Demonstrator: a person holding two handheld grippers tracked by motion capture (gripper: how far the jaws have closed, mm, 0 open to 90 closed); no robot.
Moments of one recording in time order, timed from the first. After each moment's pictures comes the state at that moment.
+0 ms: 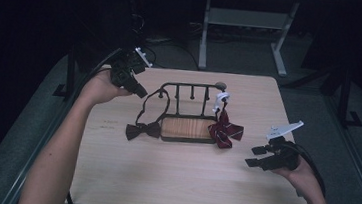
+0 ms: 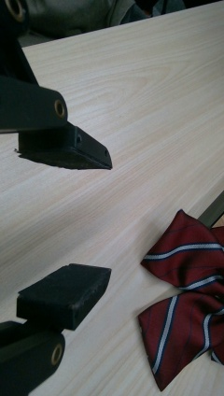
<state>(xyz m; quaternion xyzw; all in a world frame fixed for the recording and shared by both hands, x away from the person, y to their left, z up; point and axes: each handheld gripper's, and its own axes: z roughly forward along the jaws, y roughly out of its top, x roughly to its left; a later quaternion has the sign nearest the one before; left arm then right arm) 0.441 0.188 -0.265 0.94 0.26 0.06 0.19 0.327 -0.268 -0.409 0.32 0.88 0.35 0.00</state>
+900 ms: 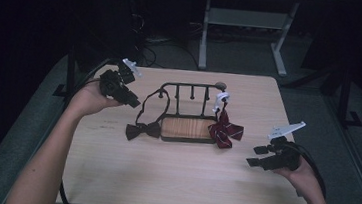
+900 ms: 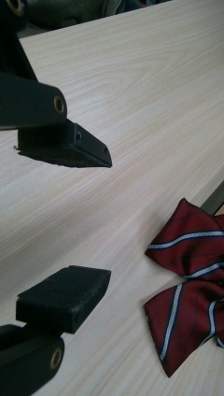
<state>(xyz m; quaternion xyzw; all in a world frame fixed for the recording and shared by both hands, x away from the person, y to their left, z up) 0.412 0.208 -0.278 0.94 0.25 0.07 0.21 0.328 -0.273 -0.412 0.33 0.88 0.35 0.01</state>
